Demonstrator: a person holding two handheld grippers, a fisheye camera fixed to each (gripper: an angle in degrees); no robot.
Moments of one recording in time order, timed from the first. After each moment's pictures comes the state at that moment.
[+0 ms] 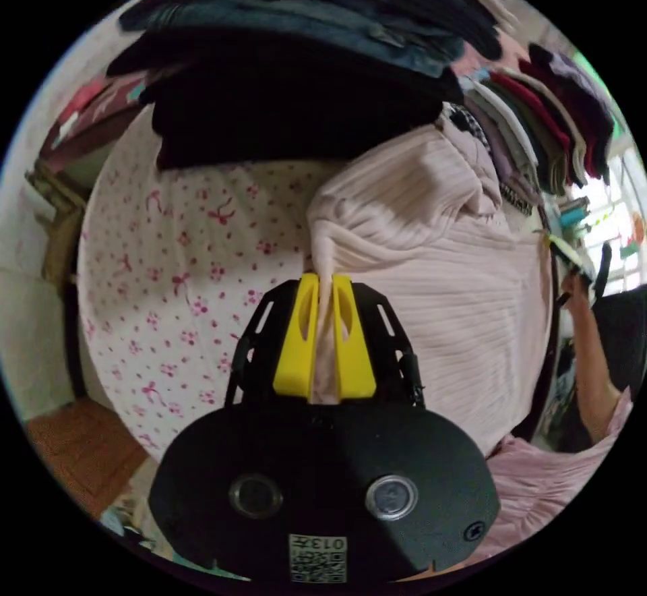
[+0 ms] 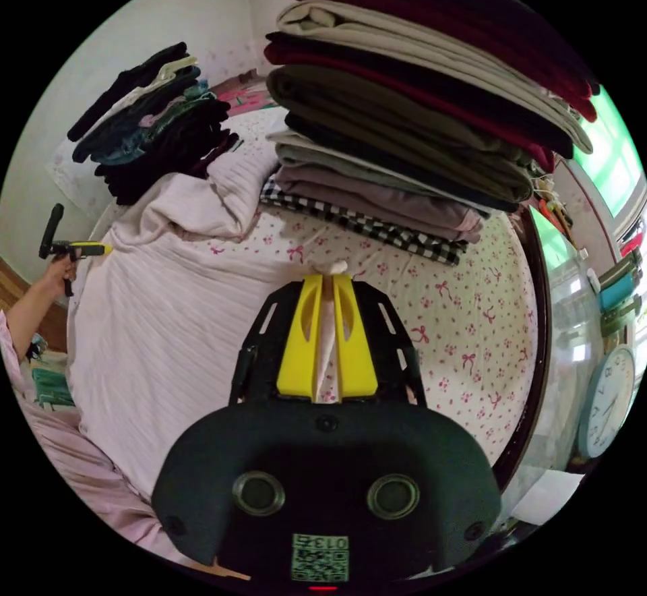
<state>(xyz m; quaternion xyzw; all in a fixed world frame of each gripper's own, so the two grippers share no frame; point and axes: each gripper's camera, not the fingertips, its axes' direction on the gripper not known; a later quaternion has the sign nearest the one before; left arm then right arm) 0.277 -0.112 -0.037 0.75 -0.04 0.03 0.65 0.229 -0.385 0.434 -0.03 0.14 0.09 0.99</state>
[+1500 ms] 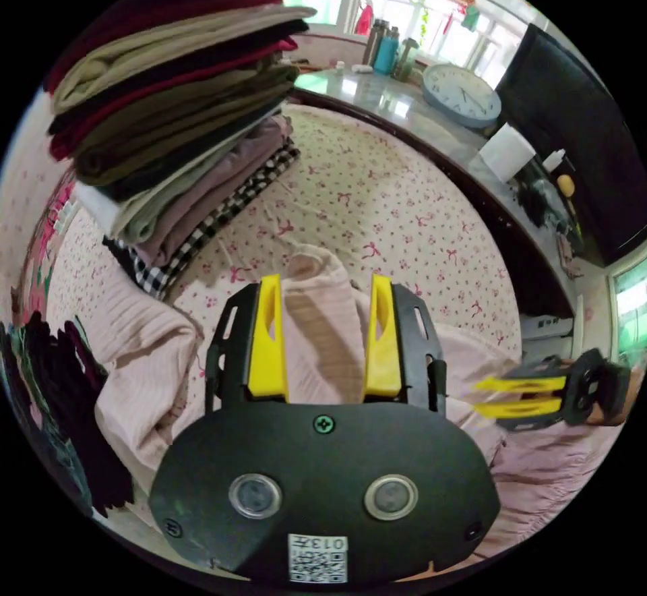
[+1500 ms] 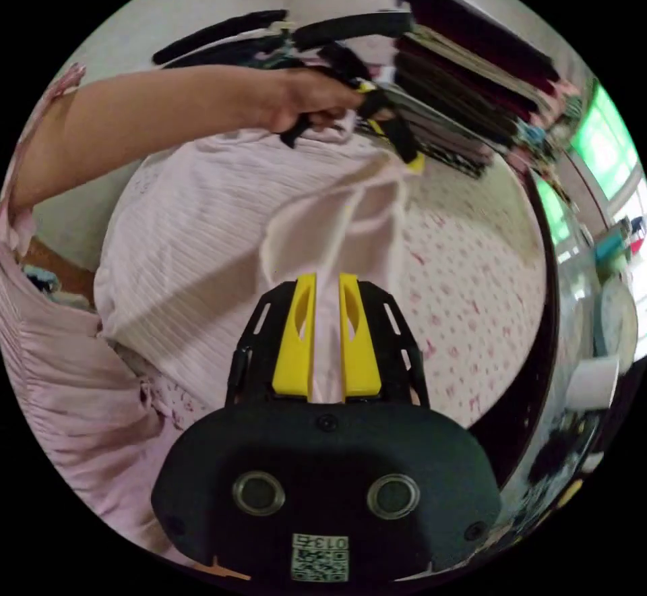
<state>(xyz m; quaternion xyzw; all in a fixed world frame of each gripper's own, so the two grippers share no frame) 0.775 -0.243 -0.018 0.63 -0.37 0.35 0.58 -0.014 -0.198 0.259 -0.07 0.12 0.07 0.99</state>
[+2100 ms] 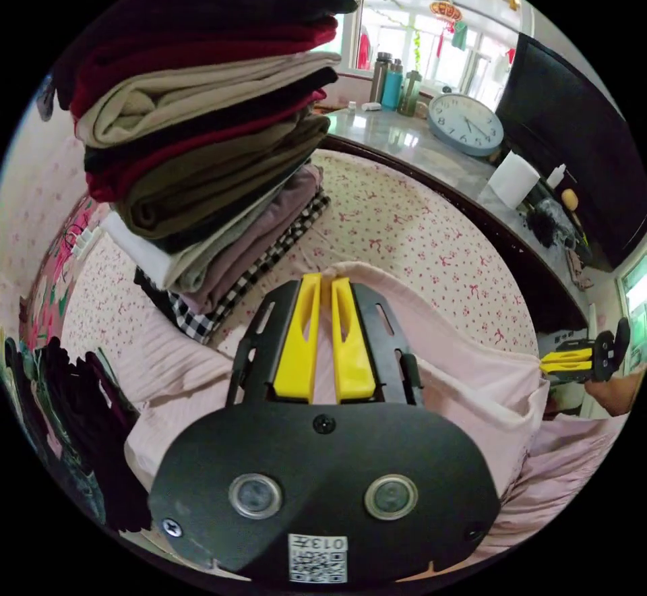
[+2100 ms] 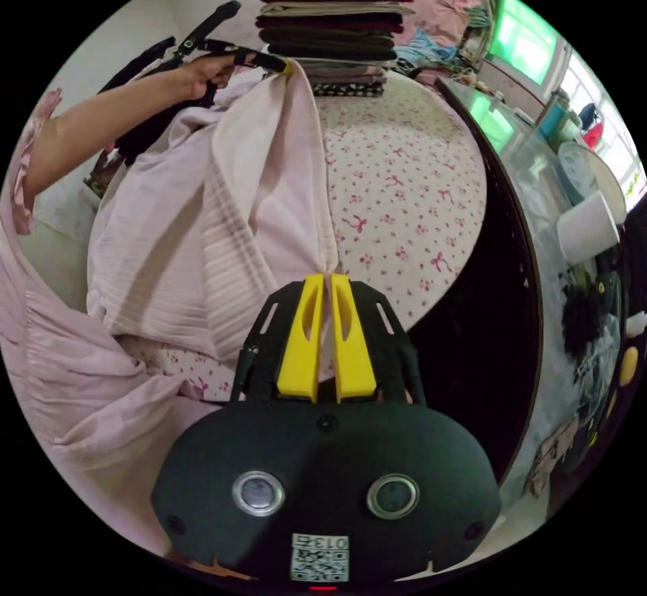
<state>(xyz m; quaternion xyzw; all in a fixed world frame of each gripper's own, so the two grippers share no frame) 0.777 -0.219 -0.066 0.69 -0.35 0.37 0.51 -0.012 -0.075 0.155 -0.08 0.15 0.24 0.95</state>
